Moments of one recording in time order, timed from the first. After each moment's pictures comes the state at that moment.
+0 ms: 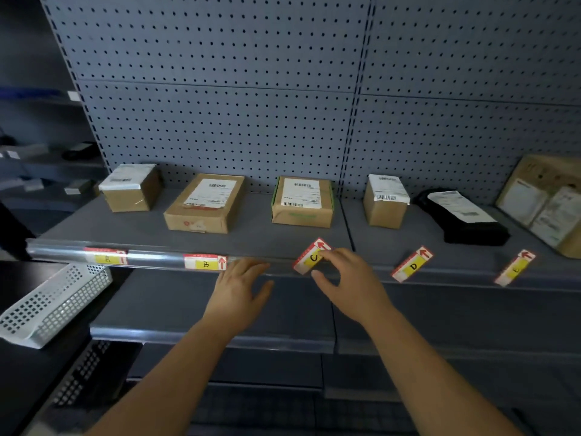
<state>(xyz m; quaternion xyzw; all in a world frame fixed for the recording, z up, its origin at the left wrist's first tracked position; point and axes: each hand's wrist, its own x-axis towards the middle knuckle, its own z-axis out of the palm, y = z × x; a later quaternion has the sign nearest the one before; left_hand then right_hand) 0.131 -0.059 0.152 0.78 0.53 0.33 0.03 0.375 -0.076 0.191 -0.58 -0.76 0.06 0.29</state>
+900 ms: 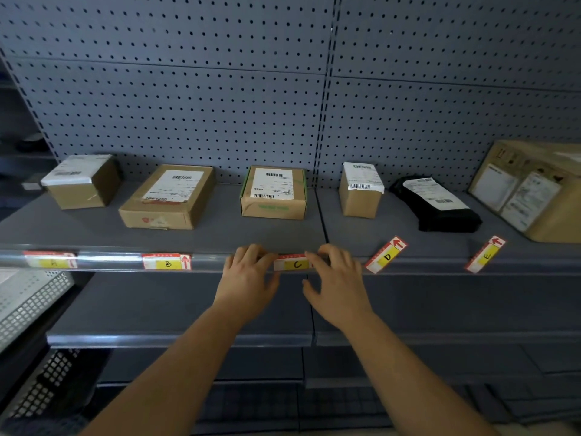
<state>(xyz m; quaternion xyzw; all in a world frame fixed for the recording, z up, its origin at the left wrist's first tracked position) 0.203 -0.039 0.154 0.81 0.52 0.28 -0.03 0.398 -0.074 0.157 -0.63 -0.74 -0.07 0.24</state>
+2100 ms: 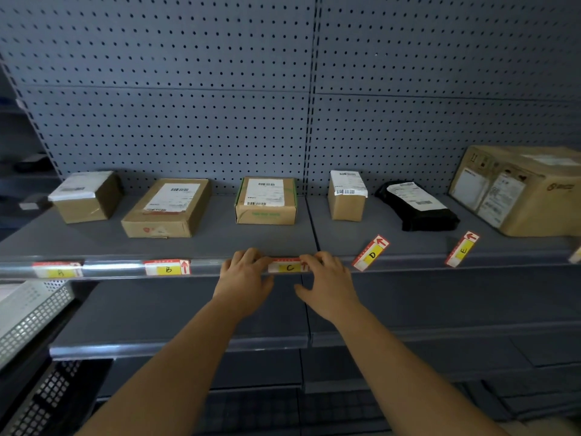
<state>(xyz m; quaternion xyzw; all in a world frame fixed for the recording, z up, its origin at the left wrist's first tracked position) 0.206 -0.046 0.170 0.82 0.53 0.21 0.01 0.400 -0.083 0.163 -0.66 -0.72 0.04 0.23</state>
